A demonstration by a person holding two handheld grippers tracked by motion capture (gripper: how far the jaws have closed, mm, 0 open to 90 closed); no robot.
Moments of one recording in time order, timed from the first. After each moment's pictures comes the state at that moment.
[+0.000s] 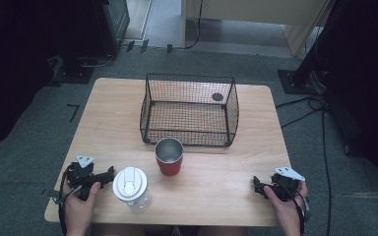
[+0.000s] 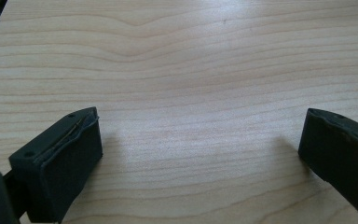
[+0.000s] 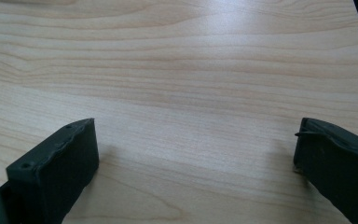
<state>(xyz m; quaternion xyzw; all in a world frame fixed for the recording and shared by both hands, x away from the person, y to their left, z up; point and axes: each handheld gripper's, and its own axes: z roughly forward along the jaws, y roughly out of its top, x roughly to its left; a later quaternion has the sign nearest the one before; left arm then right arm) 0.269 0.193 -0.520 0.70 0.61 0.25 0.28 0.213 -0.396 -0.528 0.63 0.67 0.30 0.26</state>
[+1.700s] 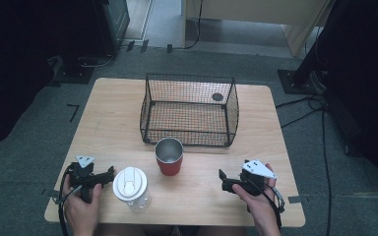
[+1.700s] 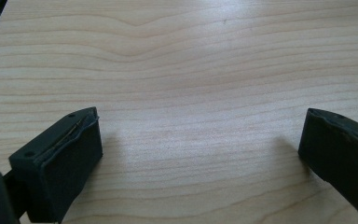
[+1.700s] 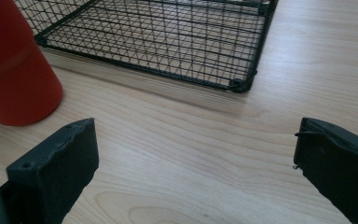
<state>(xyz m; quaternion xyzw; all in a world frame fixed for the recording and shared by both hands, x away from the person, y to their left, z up) 0.269 0.193 -0.520 0.70 0.61 0.25 0.28 0.217 -0.292 -0.480 0.53 0.69 0.42 0.25</state>
